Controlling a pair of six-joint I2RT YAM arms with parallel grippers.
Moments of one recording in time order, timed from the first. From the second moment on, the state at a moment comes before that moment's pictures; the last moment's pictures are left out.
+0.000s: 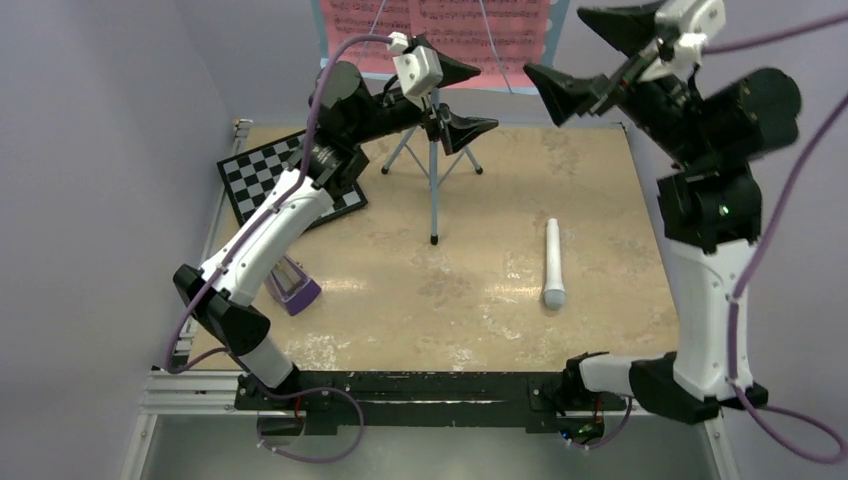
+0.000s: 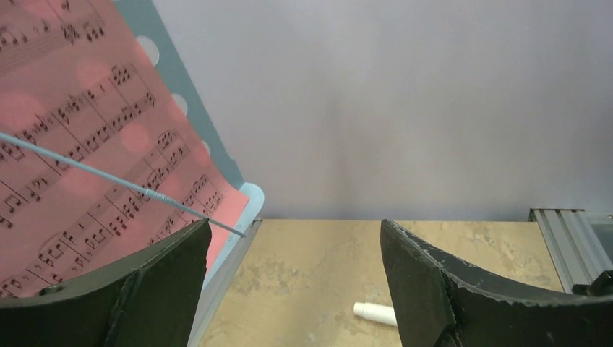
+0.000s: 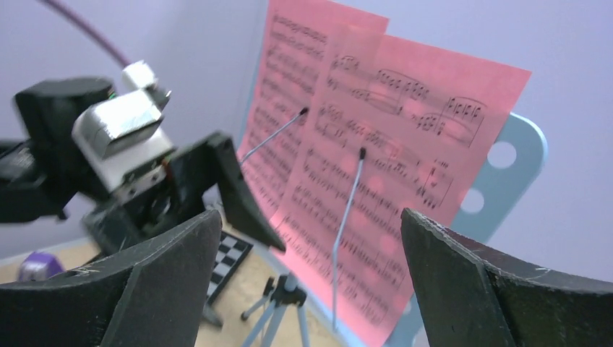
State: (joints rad) left arm -0.63 1.61 1.87 0.06 0.69 0.08; right arm 0.22 1.25 2.05 -0.37 -0.59 -0.09
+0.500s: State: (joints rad) left arm -0.69 1.78 1.96 0.14 0.54 0.07; right arm 0.21 1.67 2.44 -0.08 -0.48 -0.05
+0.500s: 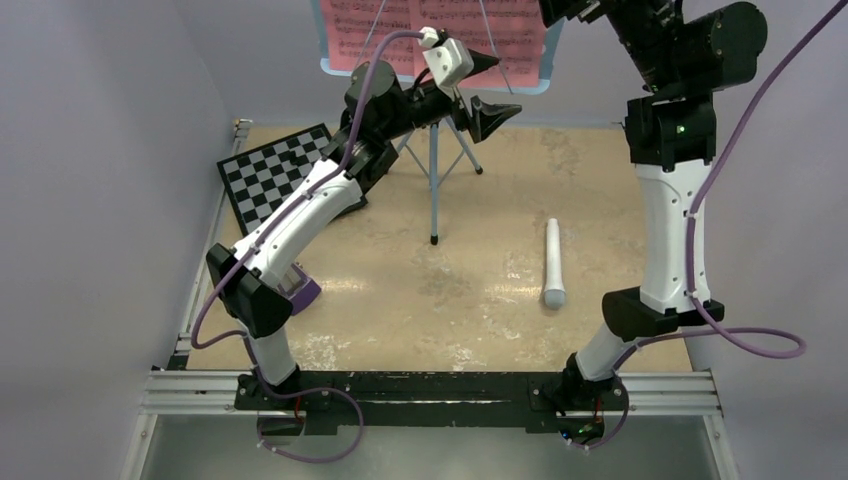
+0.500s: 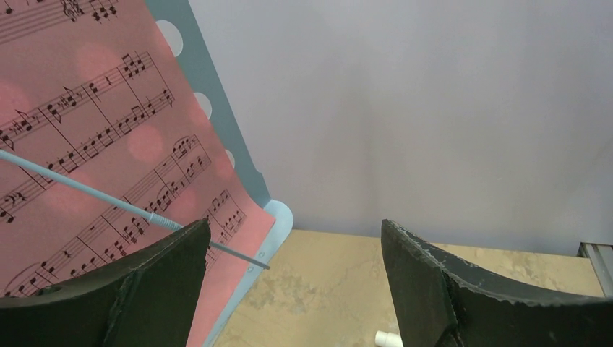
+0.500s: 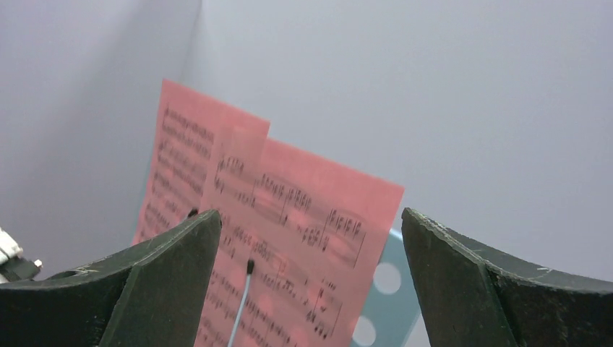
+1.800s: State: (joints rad) left arm -0.67 1.74 1.91 0.18 0.46 0.09; right arm 0.20 1.98 2.70 0.11 -0.53 -0.13
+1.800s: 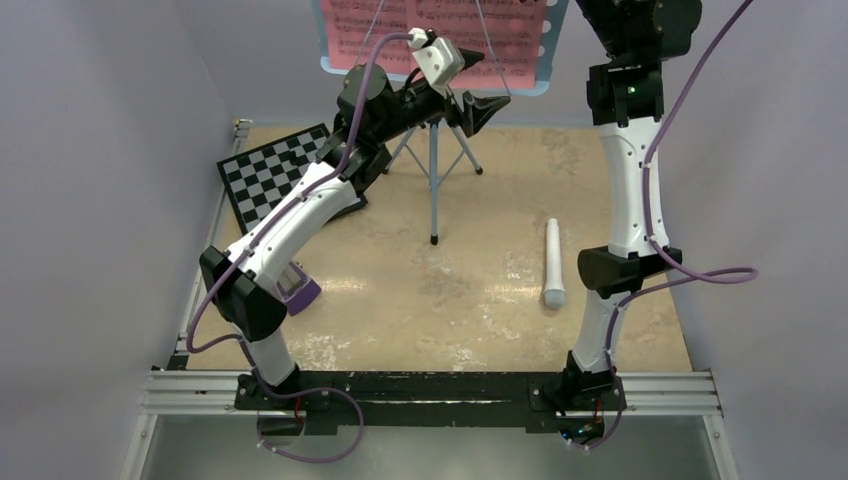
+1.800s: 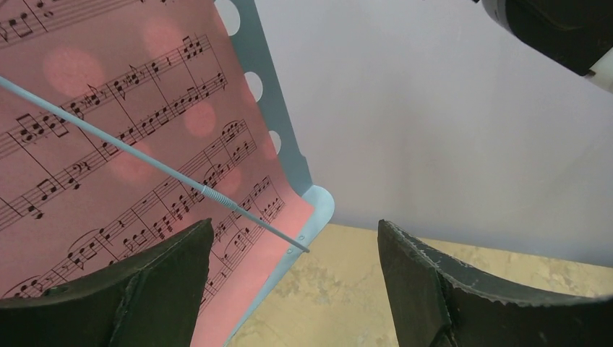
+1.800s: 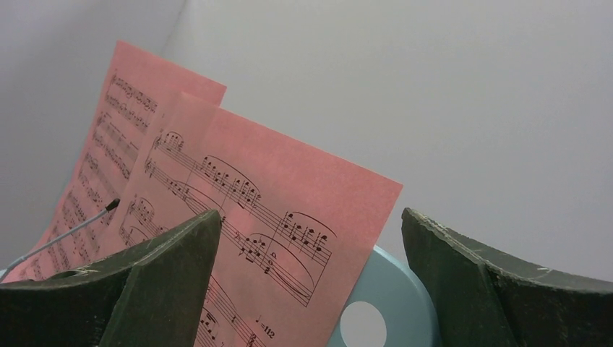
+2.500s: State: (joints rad) left arm -0.67 1.82 1.97 0.17 0.44 0.08; right arm 0.26 1.94 2.69 0.09 -0.72 -0.47
